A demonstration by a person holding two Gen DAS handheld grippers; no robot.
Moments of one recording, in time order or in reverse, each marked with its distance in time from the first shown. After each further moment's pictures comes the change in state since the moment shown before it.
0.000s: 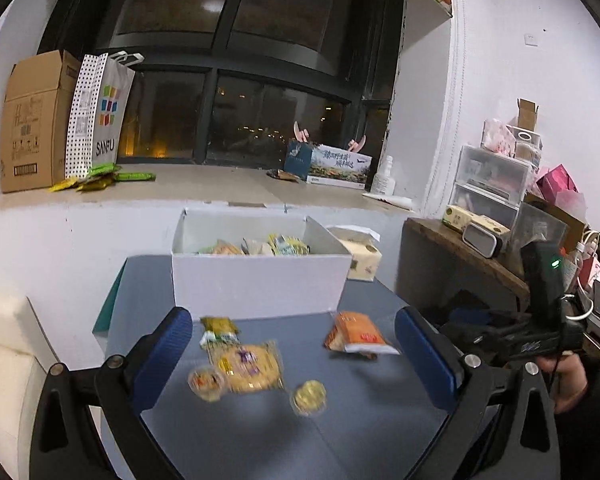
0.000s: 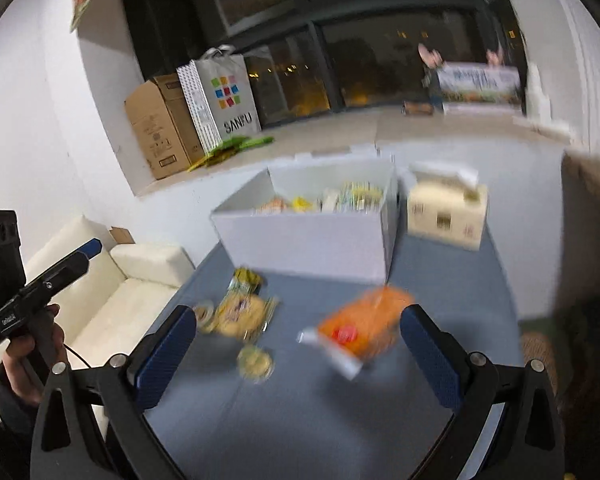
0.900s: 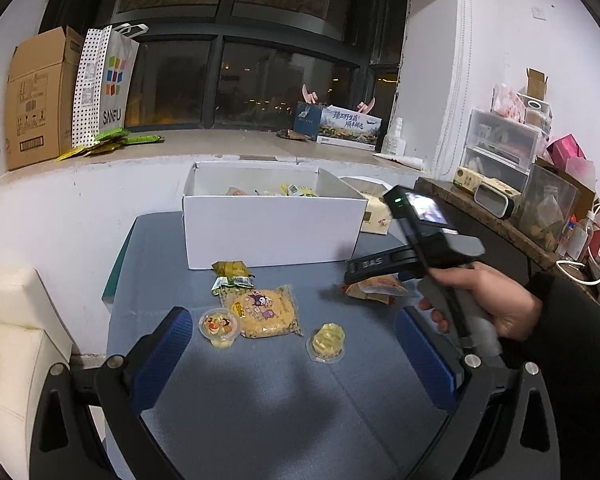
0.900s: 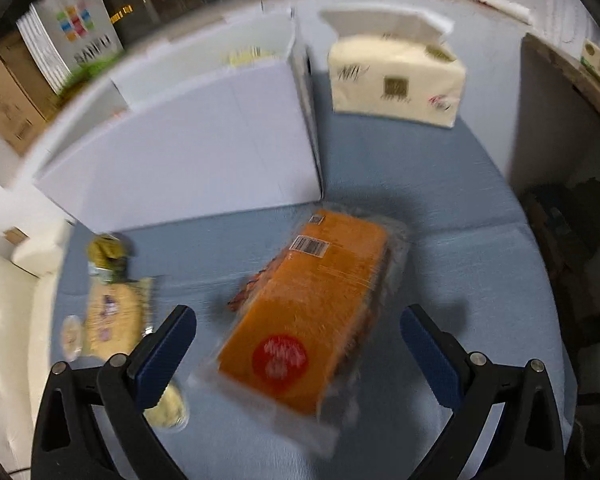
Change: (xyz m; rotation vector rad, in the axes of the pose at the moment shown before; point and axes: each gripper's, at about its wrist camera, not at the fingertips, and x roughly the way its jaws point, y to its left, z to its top) left arm 0.006 0.008 -0.041 0.012 0.112 0.043; right arm 0.173 -0.043 0.020 0.214 0.412 -0.381
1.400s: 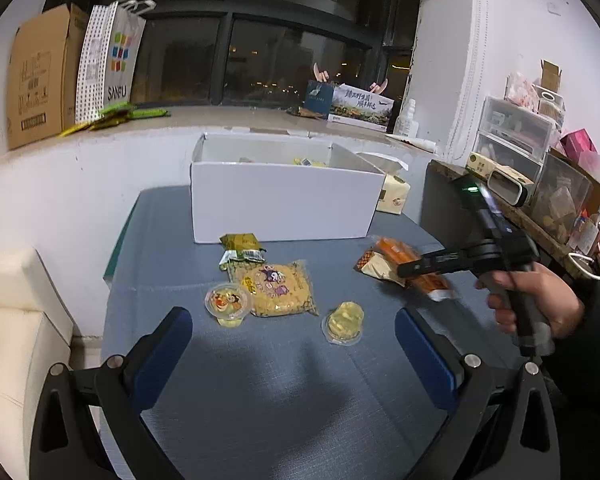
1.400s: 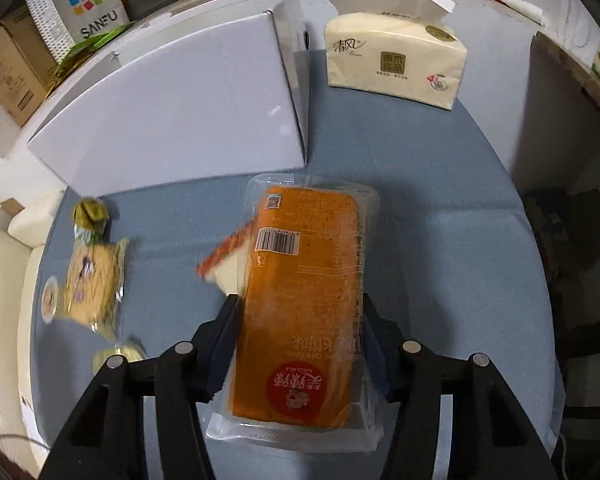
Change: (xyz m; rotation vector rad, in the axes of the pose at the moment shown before) left arm 0.025 0.014 -0.014 -0.032 0.074 0.013; right arm -0.012 -0.029 -0.028 -0.052 0.008 0.075
